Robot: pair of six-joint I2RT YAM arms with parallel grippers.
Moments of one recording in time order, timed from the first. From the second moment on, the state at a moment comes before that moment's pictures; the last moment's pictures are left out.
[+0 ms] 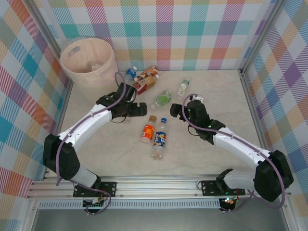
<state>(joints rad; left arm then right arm) -0.54 1.52 1.29 -0.79 -0.04 -0.48 0.62 1.23 0.80 -0.15 0.23 0.68</state>
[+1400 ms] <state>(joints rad) -0.63 1.88 1.22 -0.65 -0.09 -0.43 0.62 1.27 0.80 -0.16 0.17 0.71</state>
